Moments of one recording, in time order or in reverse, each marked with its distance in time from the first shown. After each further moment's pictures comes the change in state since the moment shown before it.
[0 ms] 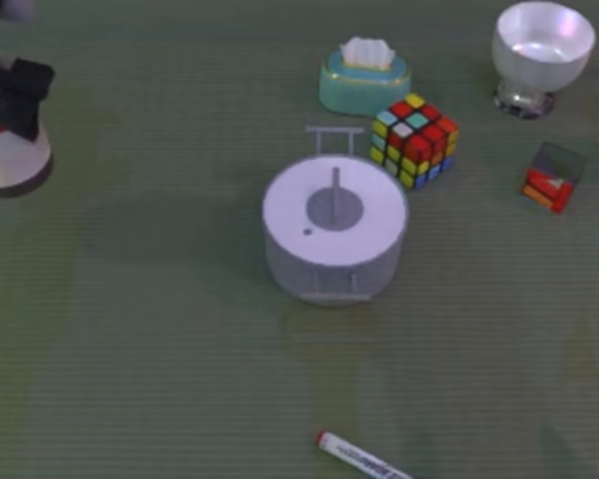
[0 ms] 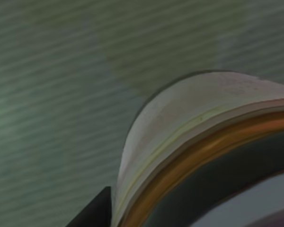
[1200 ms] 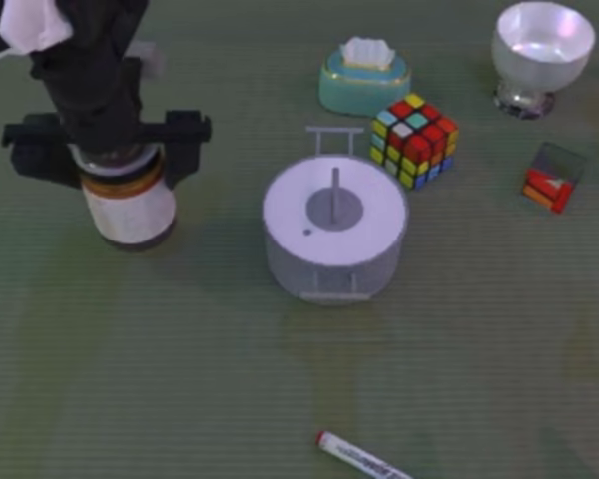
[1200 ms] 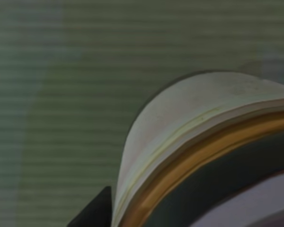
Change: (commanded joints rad) left arm -0.331 -0.044 -0.252 0.208 -0.131 -0.651; right arm 0.000 0.000 0.000 0.000 0.000 0.000
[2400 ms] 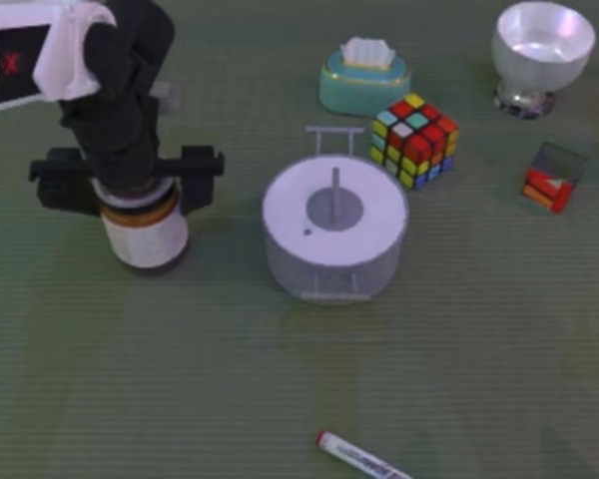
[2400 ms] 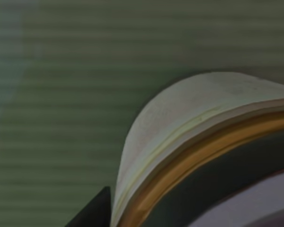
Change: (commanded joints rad) left arm -0.007 0.066 -0.110 0.180 -0.004 -0.014; right arm 0.000 0.000 0.000 0.000 0.000 0.000
